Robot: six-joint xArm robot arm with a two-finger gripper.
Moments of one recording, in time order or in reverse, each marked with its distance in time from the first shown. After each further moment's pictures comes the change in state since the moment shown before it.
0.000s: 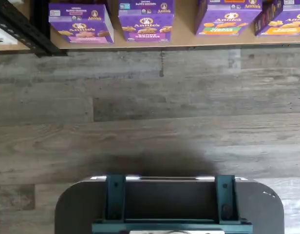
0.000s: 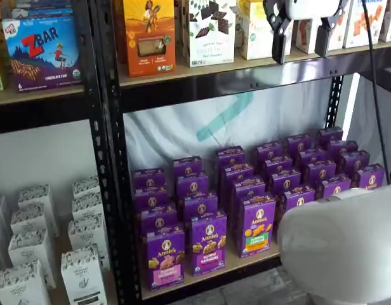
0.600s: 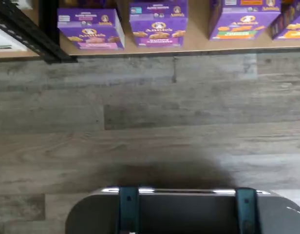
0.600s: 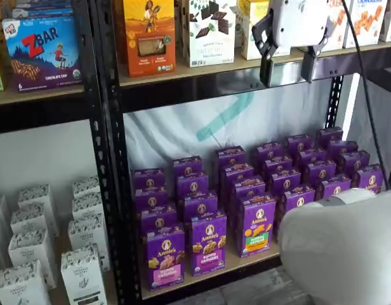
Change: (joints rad) arm 0.012 -0.043 0.155 0.041 -0.128 0.023
